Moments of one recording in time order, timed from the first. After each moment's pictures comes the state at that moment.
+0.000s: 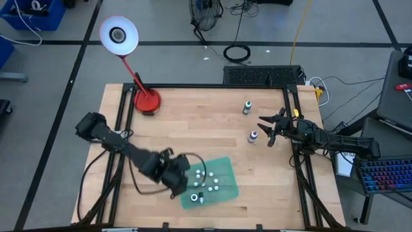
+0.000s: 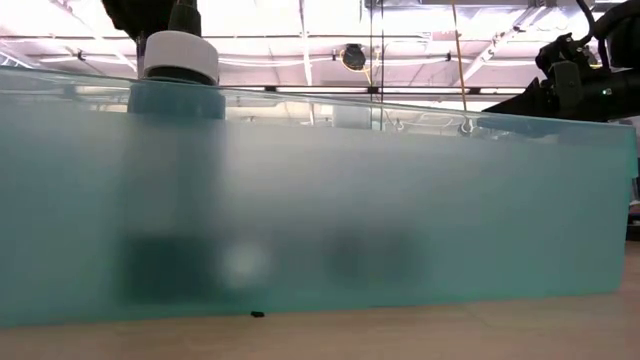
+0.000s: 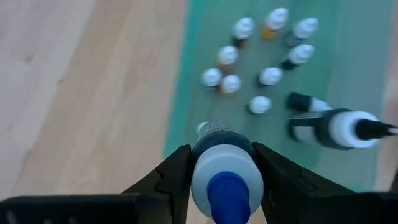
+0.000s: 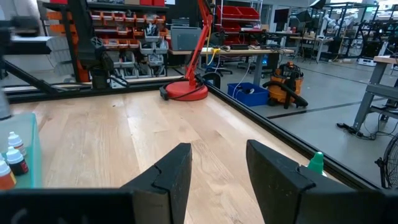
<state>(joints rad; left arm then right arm) -0.52 1.71 1.46 -1.03 -0.30 -0.87 -0.17 0.14 0.02 0.08 0.23 -0.01</state>
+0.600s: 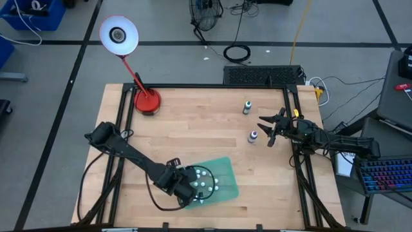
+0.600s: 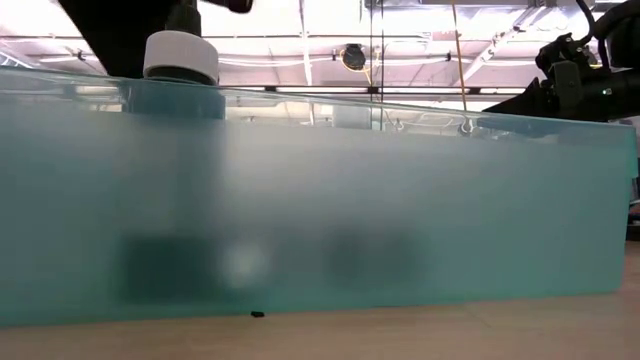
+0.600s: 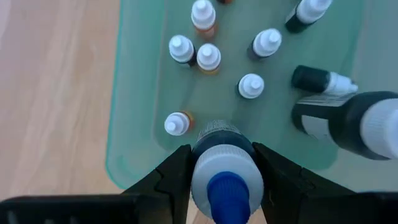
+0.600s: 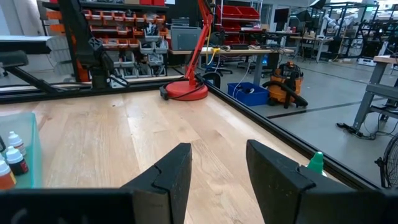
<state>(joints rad) -0.54 1.91 1.51 -1.02 -0.22 -0.87 -0.17 0.14 0.02 0.08 0.23 -0.01</state>
